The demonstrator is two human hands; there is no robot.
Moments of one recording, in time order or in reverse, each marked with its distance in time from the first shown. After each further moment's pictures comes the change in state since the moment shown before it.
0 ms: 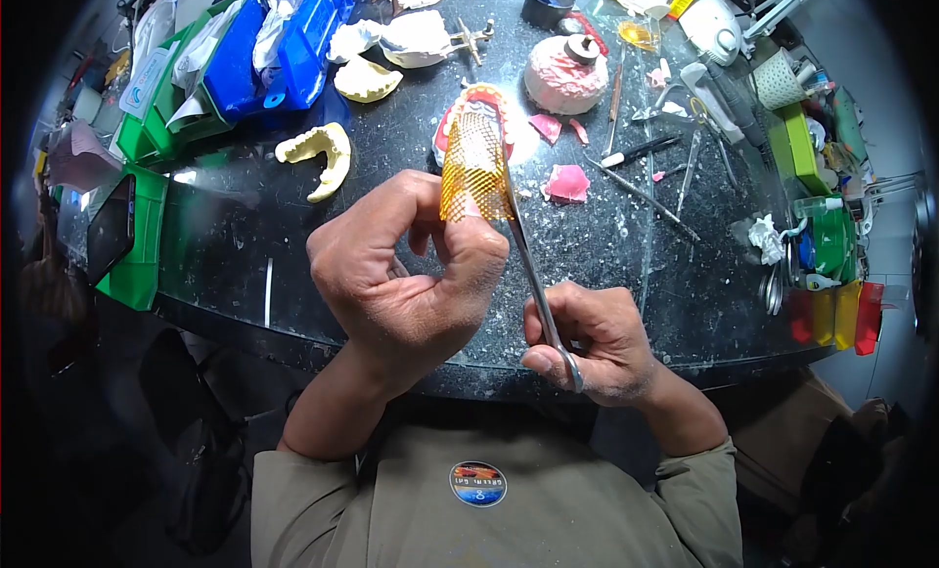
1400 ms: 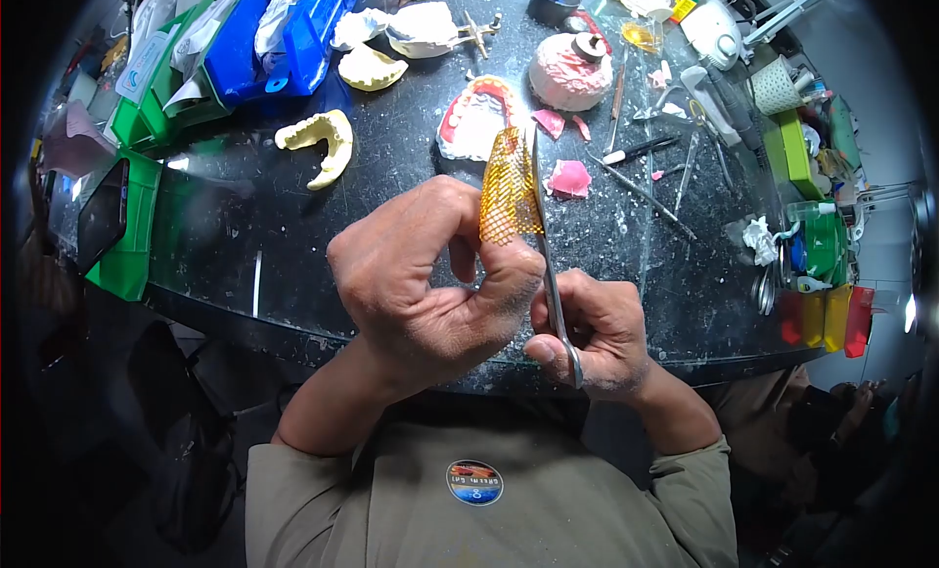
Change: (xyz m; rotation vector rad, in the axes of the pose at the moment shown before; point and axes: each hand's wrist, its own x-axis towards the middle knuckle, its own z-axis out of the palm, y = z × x) left_hand -0.002 0.011 -0.003 0.029 -0.124 0.085; right_hand 0.000 0.007 0.004 -0.121 0.095 -0.073
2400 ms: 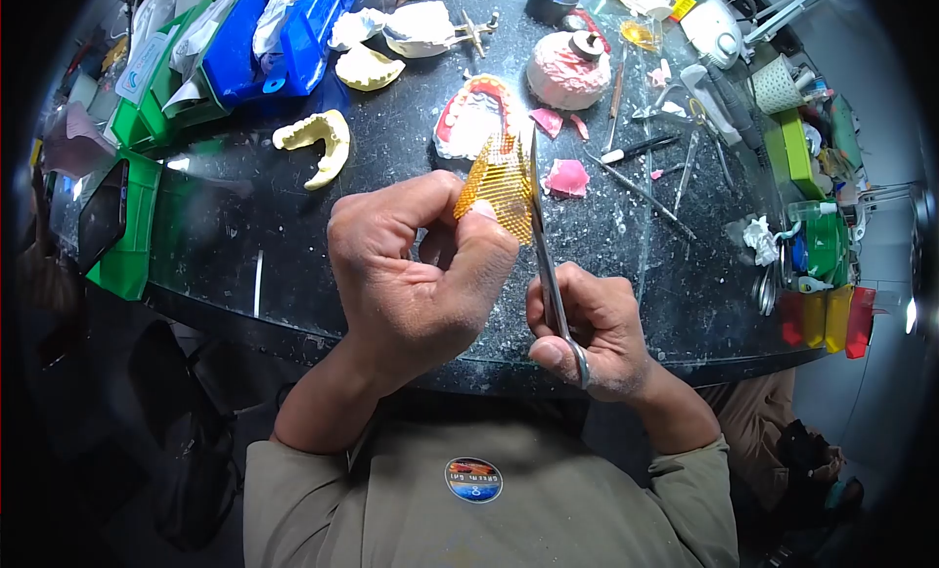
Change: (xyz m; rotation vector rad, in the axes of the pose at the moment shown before) left_hand 0.001 -0.007 0.002 -0.190 0.012 -0.237; right_hand 0.001 0.002 -0.002 0.102 -0.023 0.055
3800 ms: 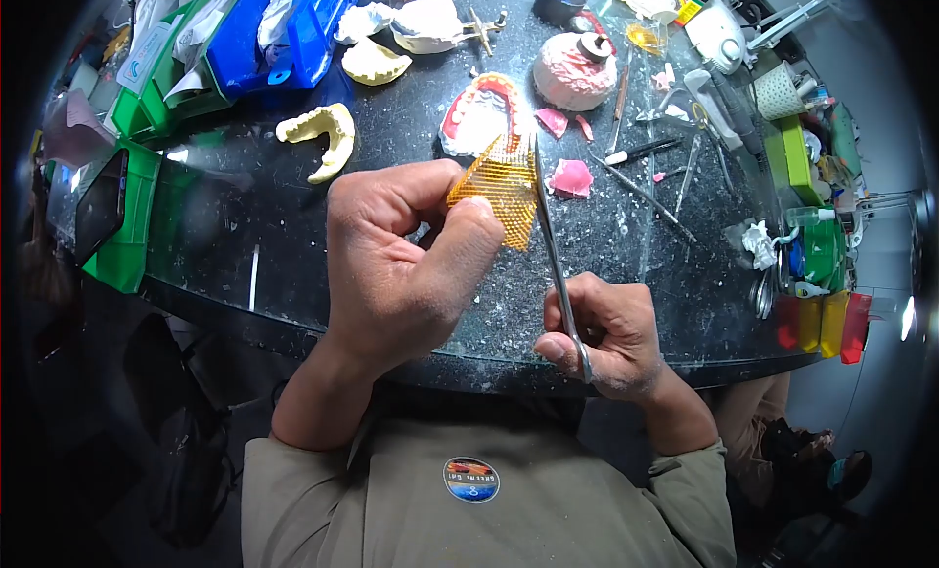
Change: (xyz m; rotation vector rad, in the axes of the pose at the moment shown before) left_hand 0.006 0.011 -0.008 -0.251 -0.076 -0.209; right_hand -0.006 -0.007 -0.006 -0.153 0.003 -0.017
